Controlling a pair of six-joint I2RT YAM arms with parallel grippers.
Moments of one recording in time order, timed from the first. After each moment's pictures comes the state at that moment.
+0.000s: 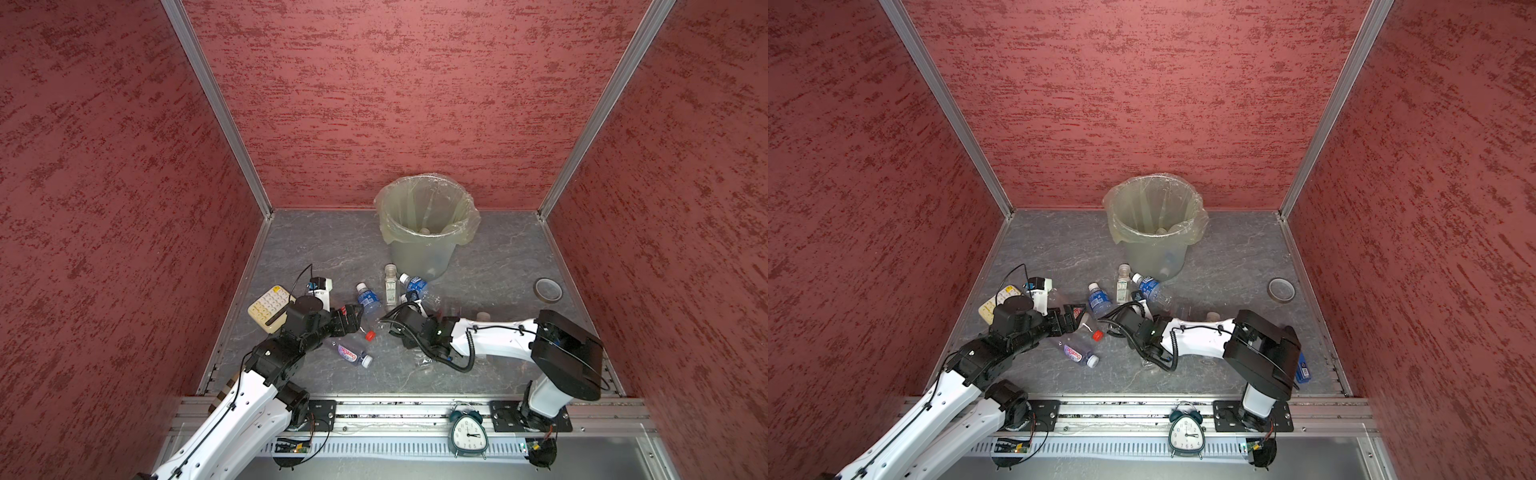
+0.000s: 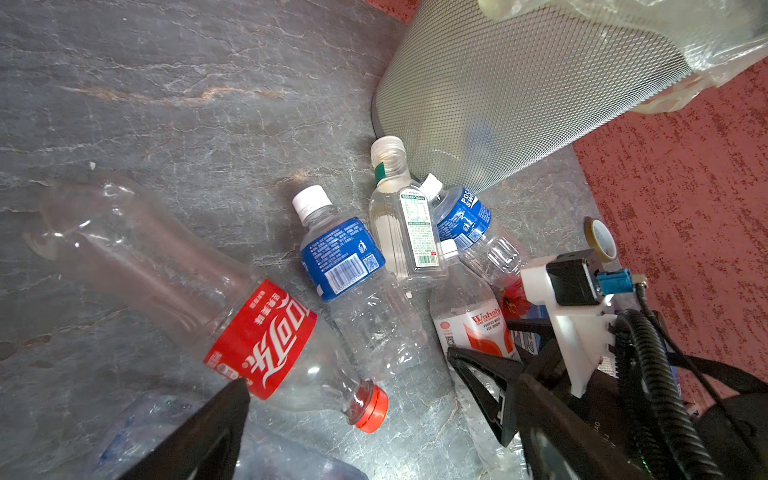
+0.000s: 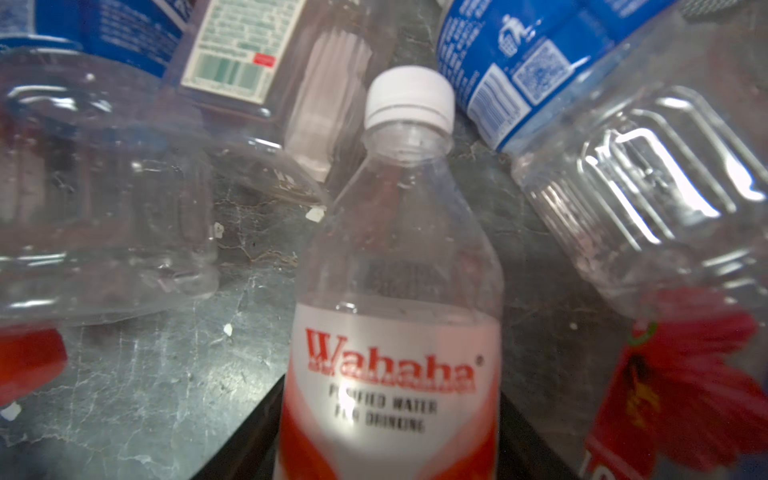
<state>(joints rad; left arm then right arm) -0.48 0.60 0.52 -0.50 0.05 -0.59 1.09 1.67 0.90 -0.29 0.39 0.72</state>
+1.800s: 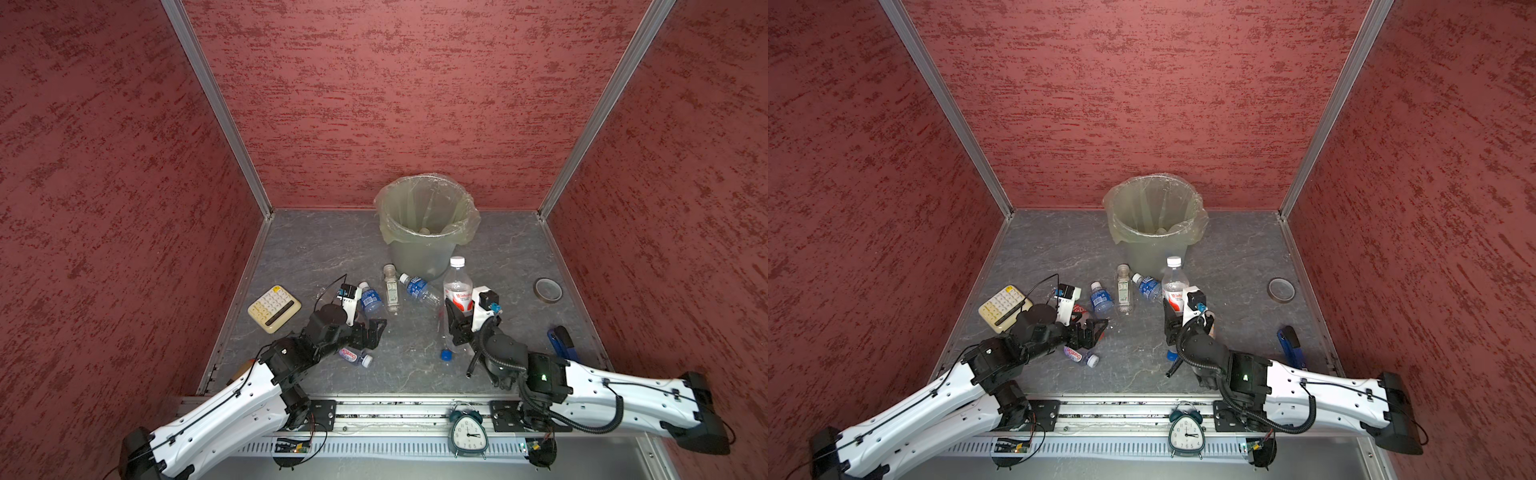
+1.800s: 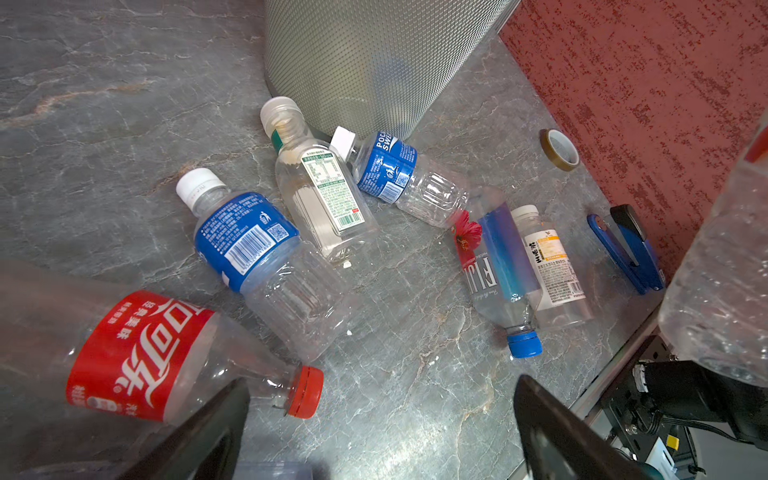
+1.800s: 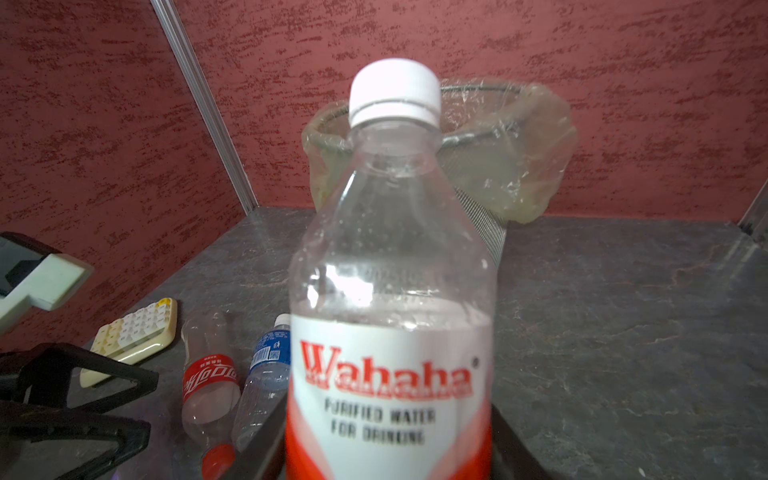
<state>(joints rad) -0.80 0.68 0.52 -0.41 -0.06 -0.52 1.31 0.75 0.53 0.04 0.96 0.32</state>
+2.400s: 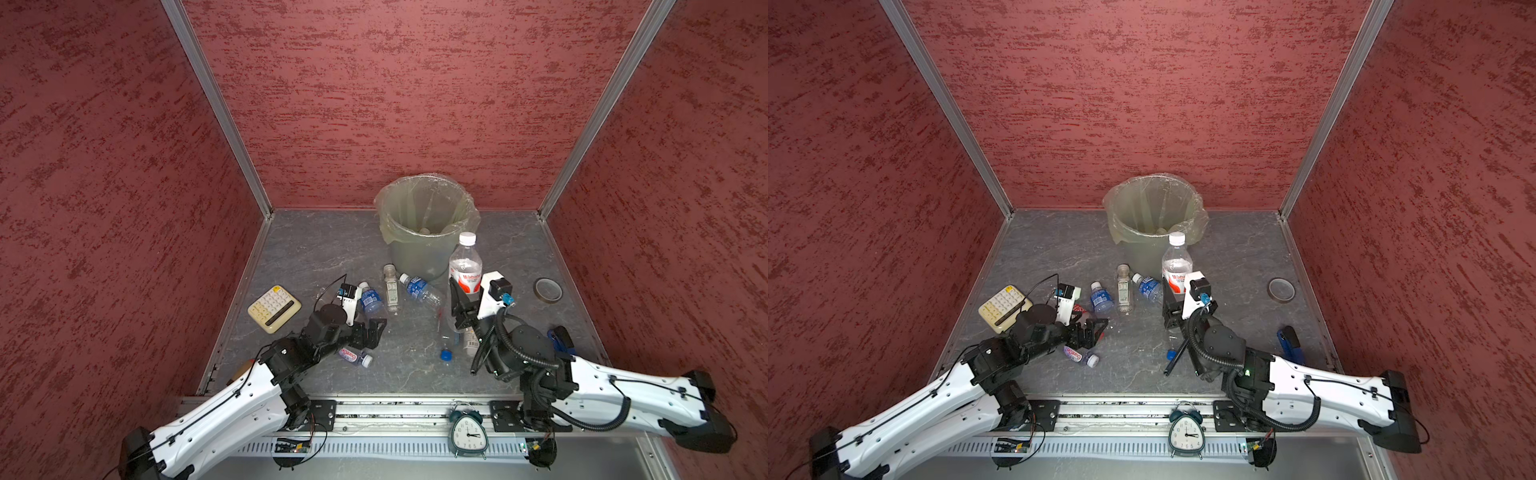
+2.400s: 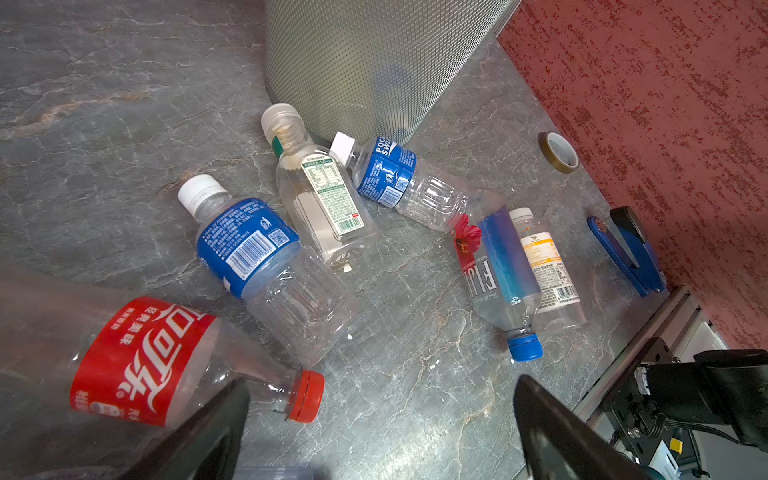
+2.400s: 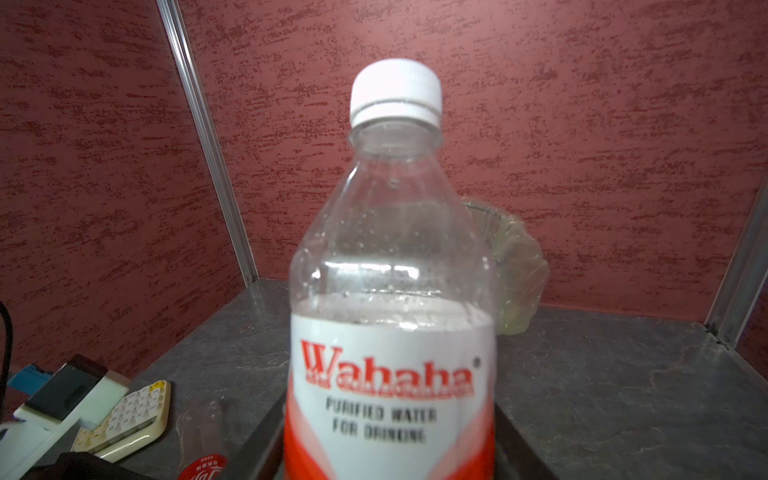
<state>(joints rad) -0.80 0.68 0.52 -0.40 -0.06 -0.51 1.28 0.83 0.70 0.28 1.00 0.00</state>
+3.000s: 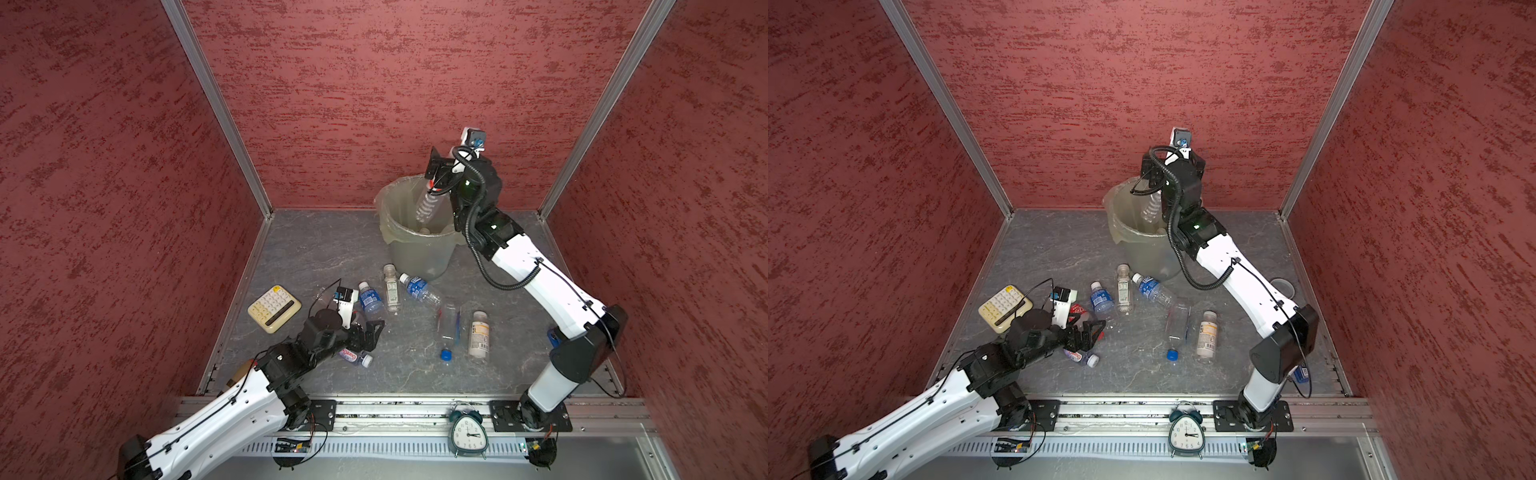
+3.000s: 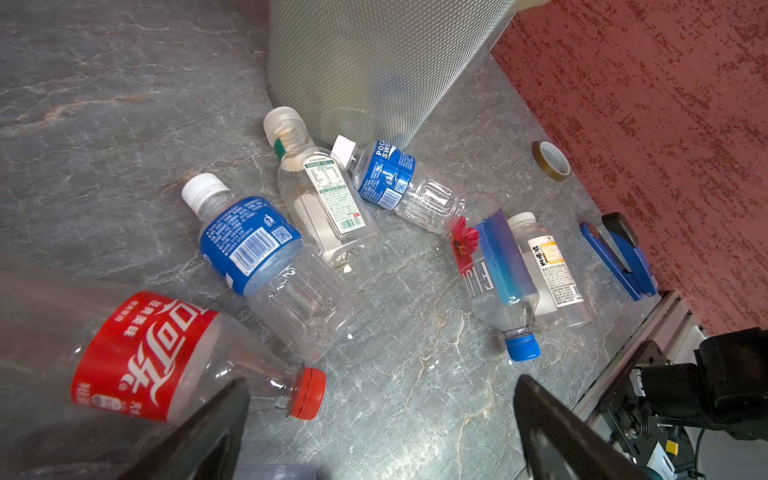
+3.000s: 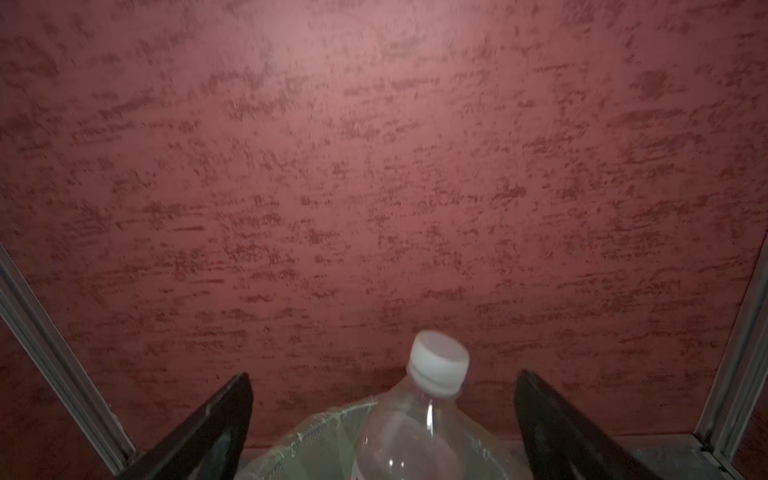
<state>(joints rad) -0.80 0.60 0.47 -0.39 -0.07 -0.52 0.59 1.70 1.82 -0.04 0.54 0.10</state>
